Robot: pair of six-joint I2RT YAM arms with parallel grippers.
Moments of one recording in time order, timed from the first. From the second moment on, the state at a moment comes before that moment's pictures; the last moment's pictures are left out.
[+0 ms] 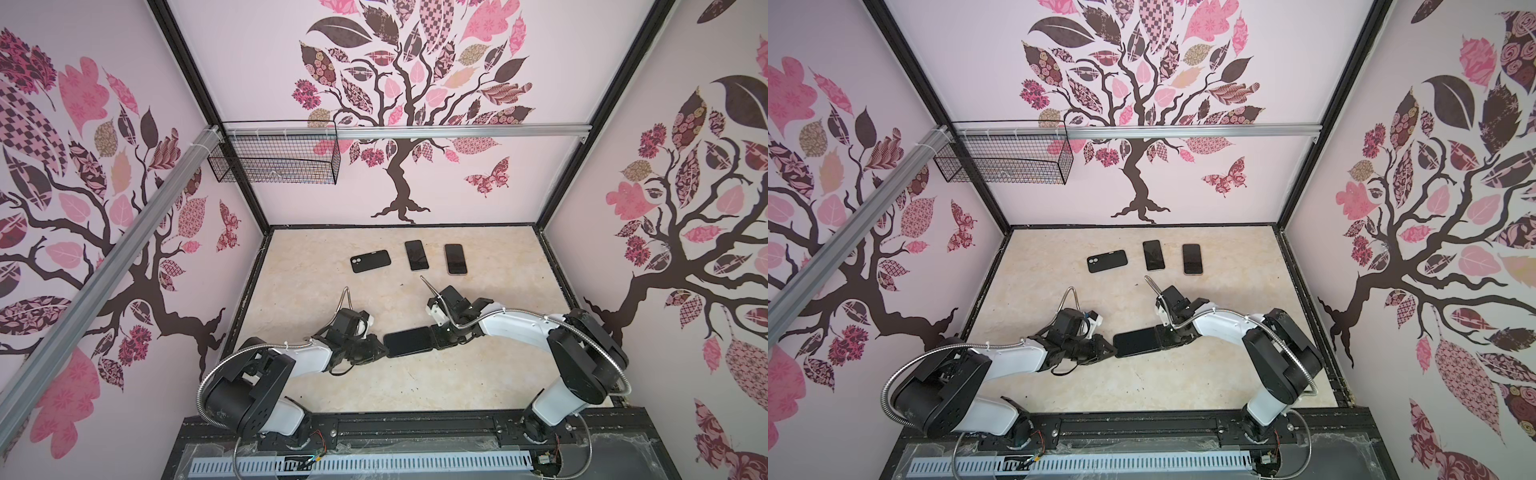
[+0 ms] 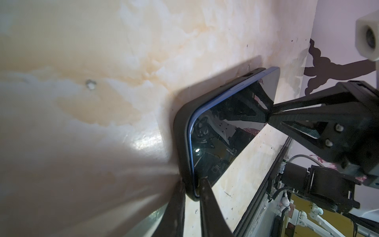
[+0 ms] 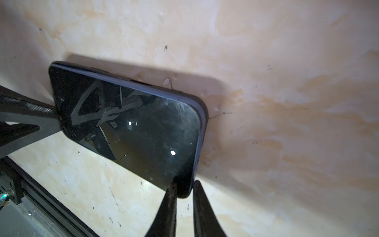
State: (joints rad) left arm -0.52 1.45 0.41 0.12 0.58 -0.73; right arm 0.67 1.62 0.88 -0.49 -0.28 0.39
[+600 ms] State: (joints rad) left arm -0.51 1.47 0.41 0.14 0.60 -0.73; right arm 0.65 1.63 0.86 -0.46 -0.35 0.39
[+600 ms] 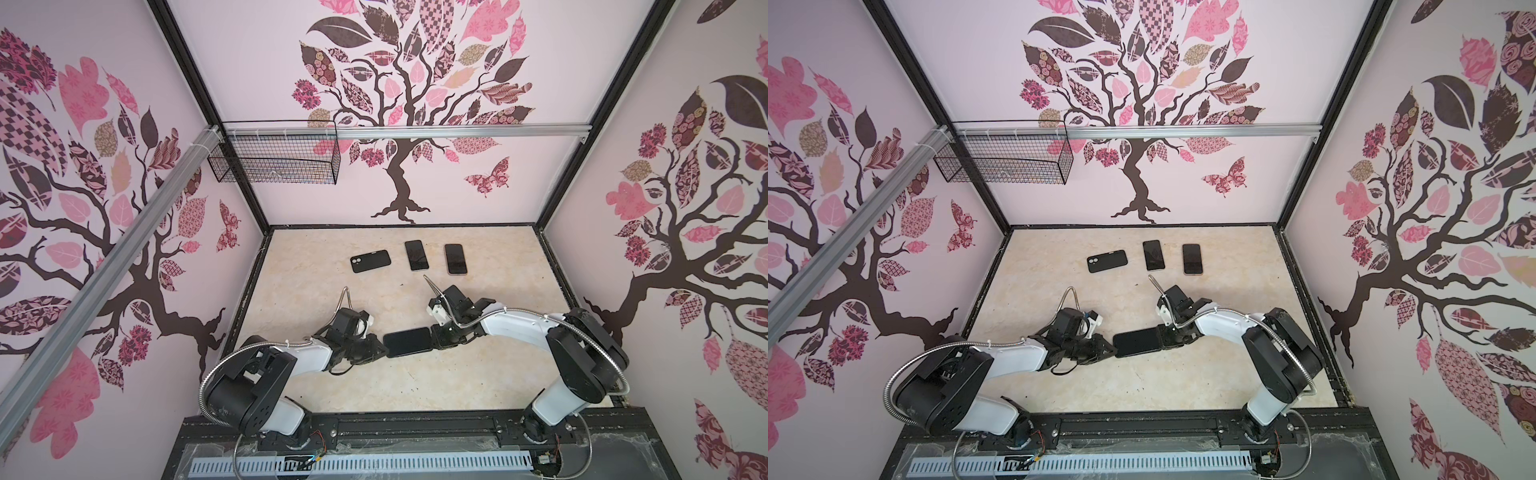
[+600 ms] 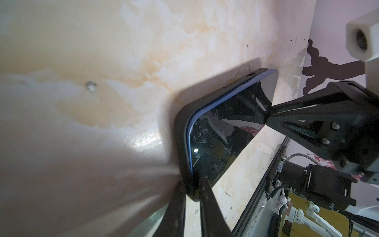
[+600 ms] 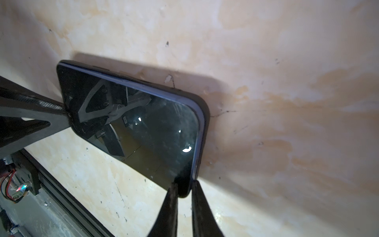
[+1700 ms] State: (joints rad) left arm -0.50 1.49 0.41 0.18 0.58 -0.73; right arm 0.74 1.70 0.95 -0.56 -0.13 0.40
